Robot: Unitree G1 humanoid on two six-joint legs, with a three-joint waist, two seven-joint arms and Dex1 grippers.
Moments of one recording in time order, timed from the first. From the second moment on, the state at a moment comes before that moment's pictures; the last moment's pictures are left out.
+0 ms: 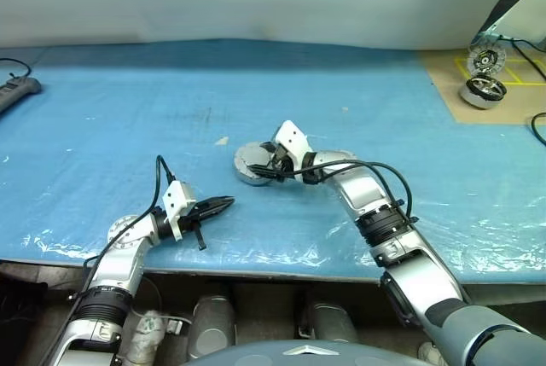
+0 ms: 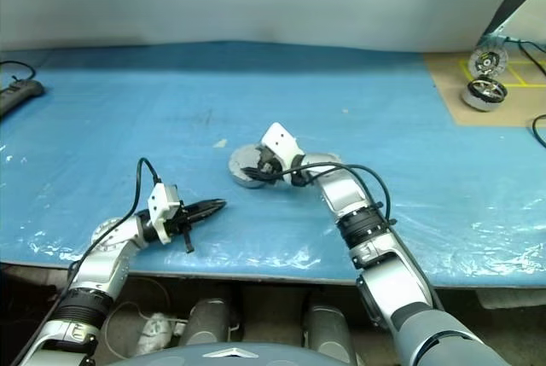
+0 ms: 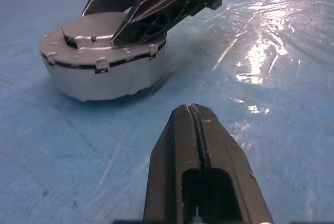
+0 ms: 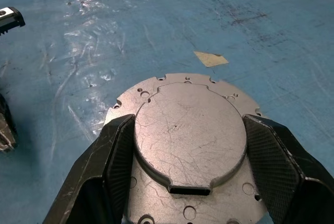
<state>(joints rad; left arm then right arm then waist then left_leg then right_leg) -0.15 0.41 -0.01 0.30 -0.31 -0.23 -1.13 -0.67 -0.18 0.31 0.40 0.03 0.33 0.74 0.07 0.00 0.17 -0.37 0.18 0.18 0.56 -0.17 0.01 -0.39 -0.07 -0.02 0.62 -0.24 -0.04</state>
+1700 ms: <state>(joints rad) -0.33 0.38 -0.14 0.35 -0.18 -0.16 -1.03 -0.49 -0.35 0.35 0.10 0.03 0.40 0.90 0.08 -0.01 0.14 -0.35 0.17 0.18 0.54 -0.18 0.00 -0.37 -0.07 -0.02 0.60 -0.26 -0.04</state>
